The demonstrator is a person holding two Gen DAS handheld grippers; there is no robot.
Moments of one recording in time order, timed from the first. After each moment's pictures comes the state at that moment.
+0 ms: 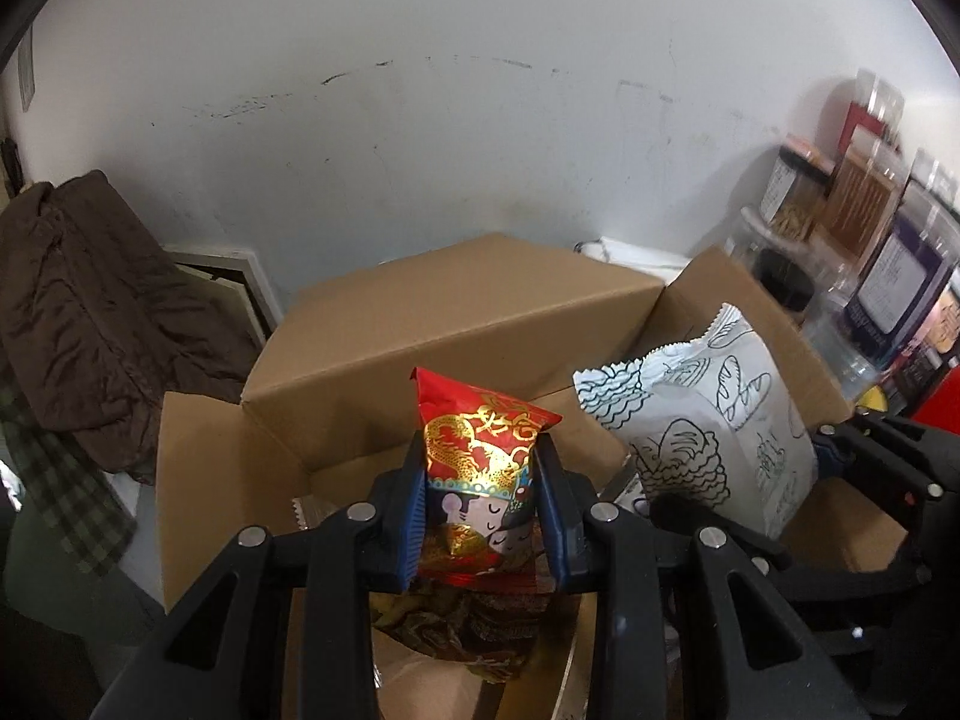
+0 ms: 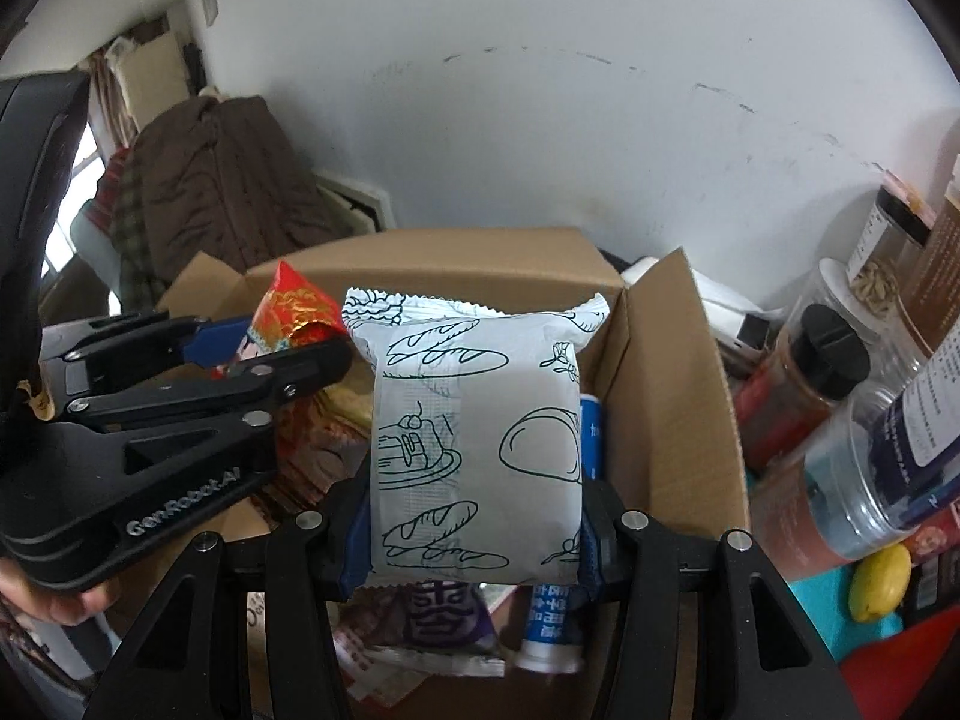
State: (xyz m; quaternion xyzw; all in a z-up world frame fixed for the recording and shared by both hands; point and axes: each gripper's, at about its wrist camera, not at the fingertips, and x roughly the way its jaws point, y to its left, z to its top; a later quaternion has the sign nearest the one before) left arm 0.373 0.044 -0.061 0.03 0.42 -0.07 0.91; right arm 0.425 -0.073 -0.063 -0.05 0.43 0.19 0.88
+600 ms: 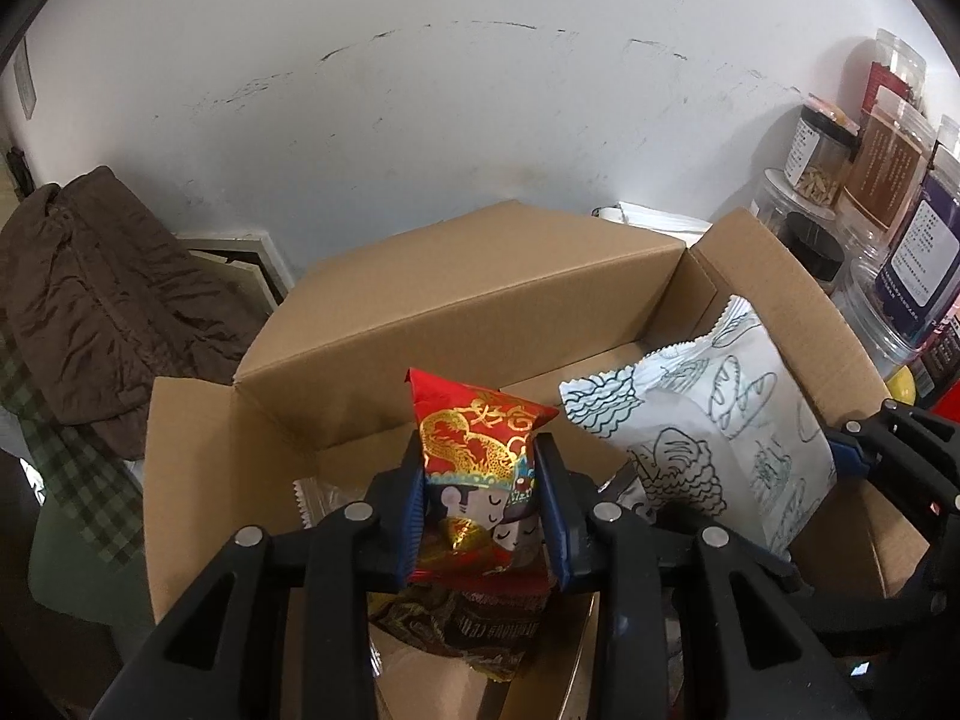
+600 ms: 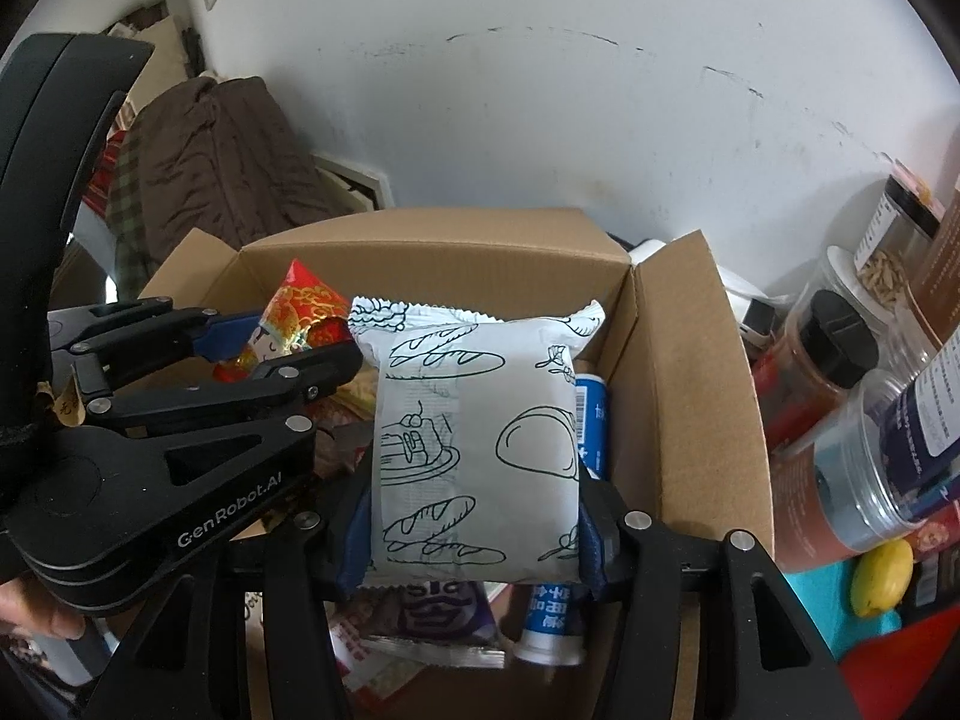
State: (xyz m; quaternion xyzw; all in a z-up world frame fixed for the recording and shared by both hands) left arm 0.383 0.031 -0.069 0.05 0.45 -0.05 0.89; right arm 0.429 -0.066 -0.068 -0.06 0.44 0.19 0.87
